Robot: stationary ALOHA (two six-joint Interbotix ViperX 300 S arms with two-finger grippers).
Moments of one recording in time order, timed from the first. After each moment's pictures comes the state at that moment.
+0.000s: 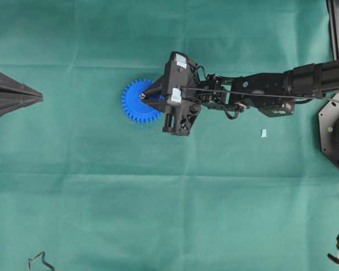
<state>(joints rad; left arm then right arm) -0.01 -0.96 1.16 0.01 -0.21 -0.03 -0.12 0.23 0.63 0.16 -0.28 -0.01</state>
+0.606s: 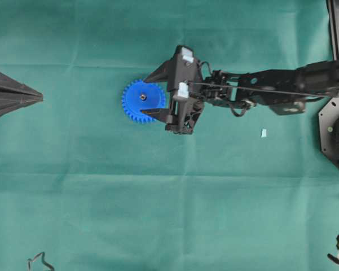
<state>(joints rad) -0.01 -0.96 1.16 0.01 -0.20 -0.03 -0.12 0.11 0.64 0.17 -0.24 -0.02</state>
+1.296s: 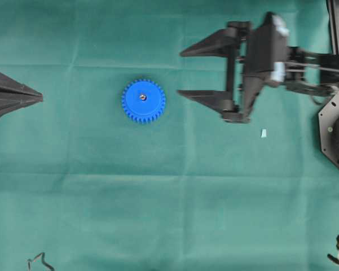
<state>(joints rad) -0.01 -0.96 1.16 0.01 -0.20 -0.03 -0.12 -0.40 0.82 0.14 -0.17 -0.06</state>
